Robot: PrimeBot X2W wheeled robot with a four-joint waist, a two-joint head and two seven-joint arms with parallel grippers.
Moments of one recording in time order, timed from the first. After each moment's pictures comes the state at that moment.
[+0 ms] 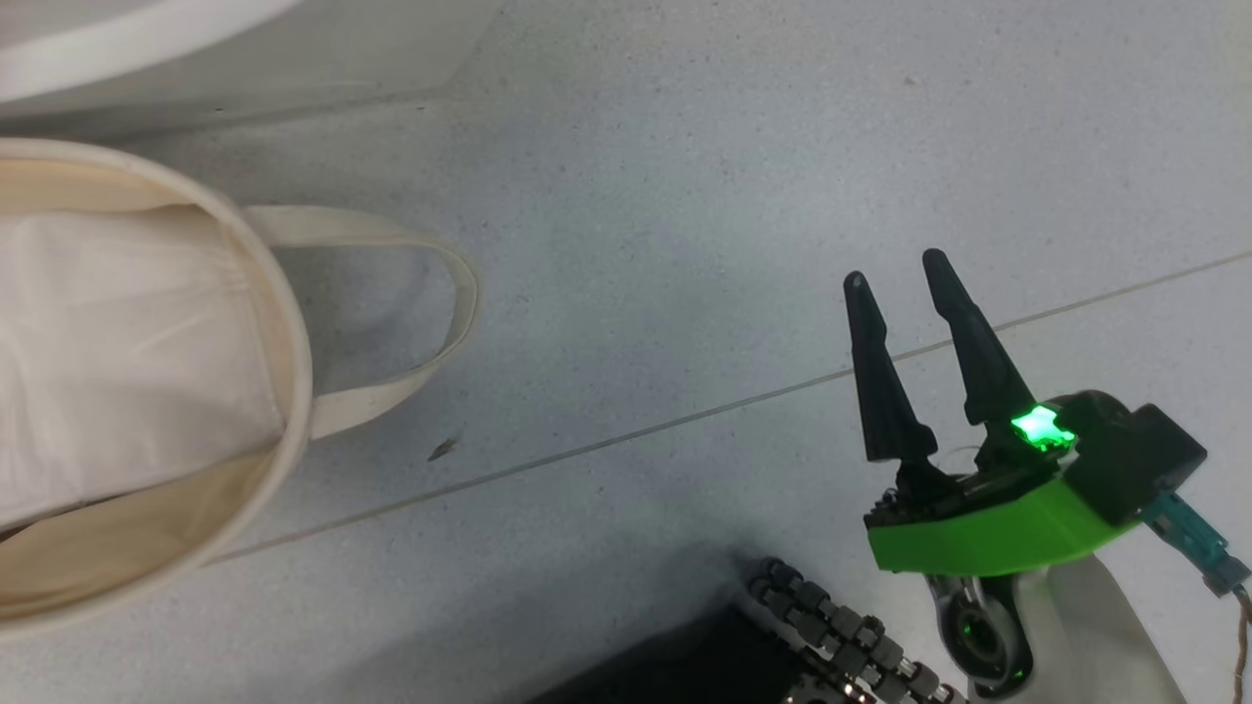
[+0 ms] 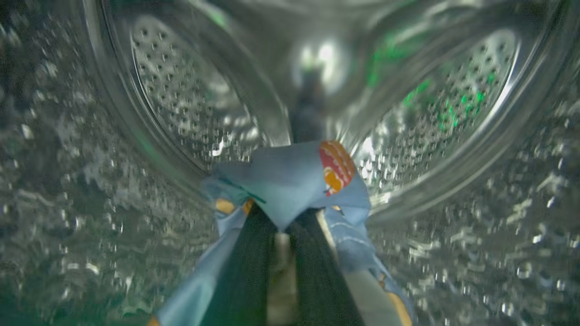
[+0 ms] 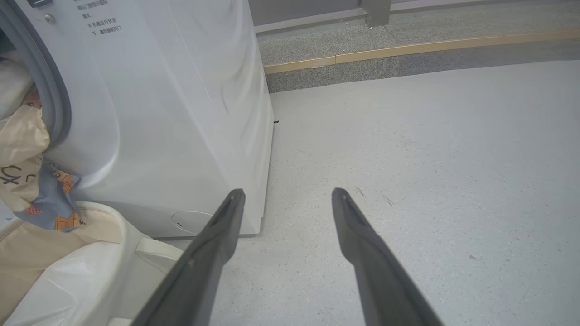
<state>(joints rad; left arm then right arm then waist) -1.85 0.56 -0.61 1.16 -0.80 -0.13 -0.16 -0.24 -0.05 0.21 -0.07 0.31 0.13 -0.25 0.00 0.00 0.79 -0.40</state>
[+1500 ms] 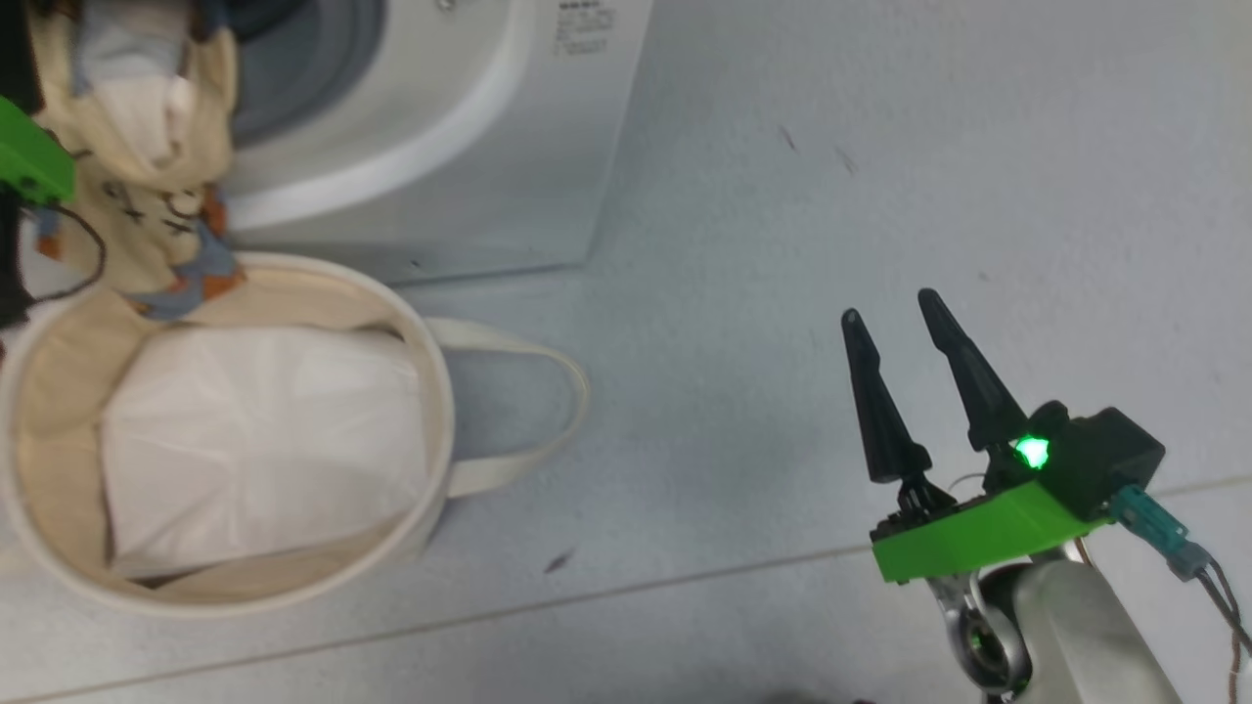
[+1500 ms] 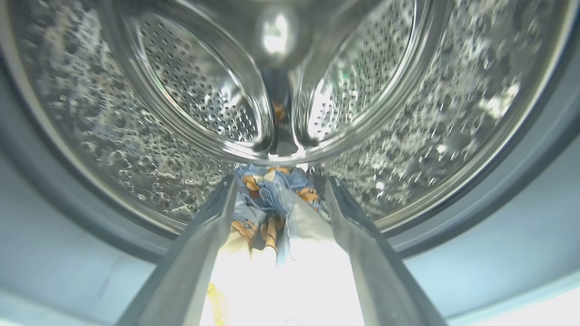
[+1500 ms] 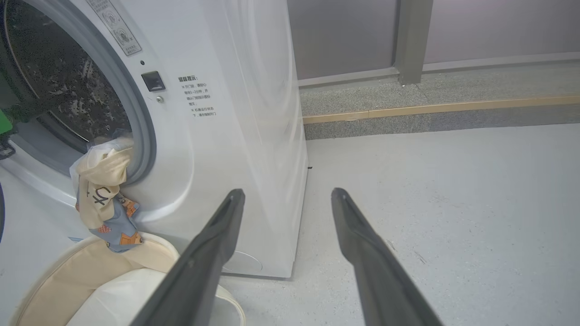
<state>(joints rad) -1.31 0.47 -0.75 1.08 -0.95 -0.13 -0.25 -0.24 -0.05 0.19 0.02 0.25 0.13 -0.21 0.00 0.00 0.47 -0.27</state>
